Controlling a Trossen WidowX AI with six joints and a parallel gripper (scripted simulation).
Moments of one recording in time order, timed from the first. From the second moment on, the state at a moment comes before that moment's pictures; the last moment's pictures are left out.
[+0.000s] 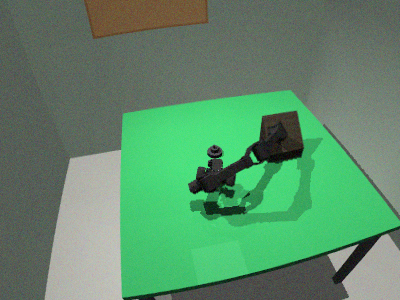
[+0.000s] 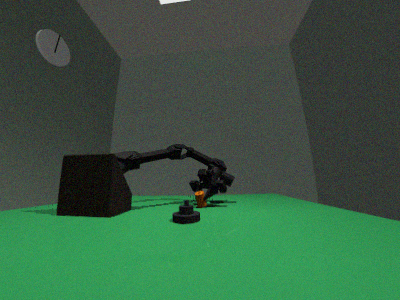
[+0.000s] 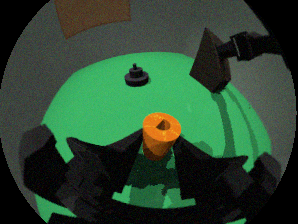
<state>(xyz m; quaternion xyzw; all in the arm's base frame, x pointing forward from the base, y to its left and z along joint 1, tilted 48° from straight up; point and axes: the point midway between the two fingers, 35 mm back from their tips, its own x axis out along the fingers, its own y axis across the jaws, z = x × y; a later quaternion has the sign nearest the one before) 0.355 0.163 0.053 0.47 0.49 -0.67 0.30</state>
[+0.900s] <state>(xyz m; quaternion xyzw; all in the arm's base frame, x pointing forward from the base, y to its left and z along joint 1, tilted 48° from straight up) 0.355 0.163 0.054 0.47 0.49 -0.67 0.30</state>
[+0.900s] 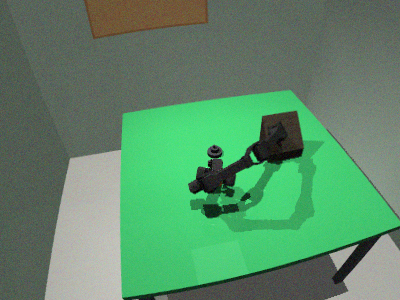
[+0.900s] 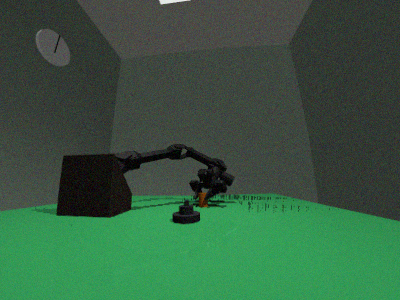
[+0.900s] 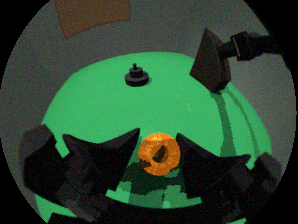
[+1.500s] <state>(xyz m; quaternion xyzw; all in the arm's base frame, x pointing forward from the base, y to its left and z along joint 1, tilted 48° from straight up) 0.353 0.150 0.066 0.48 0.49 -0.67 0.30</state>
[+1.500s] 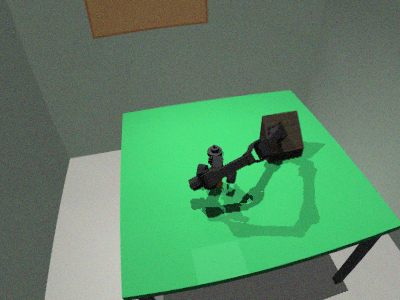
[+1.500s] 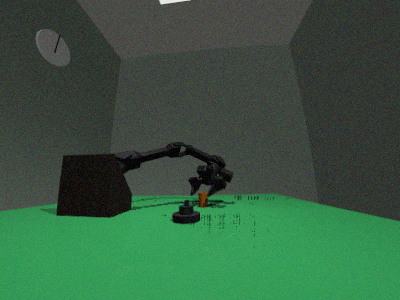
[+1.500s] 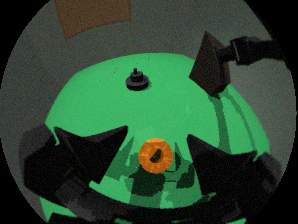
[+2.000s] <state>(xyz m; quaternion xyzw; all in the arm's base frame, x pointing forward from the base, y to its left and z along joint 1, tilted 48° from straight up) 0.351 0.106 0.105 0.53 0.49 -0.63 0.29</state>
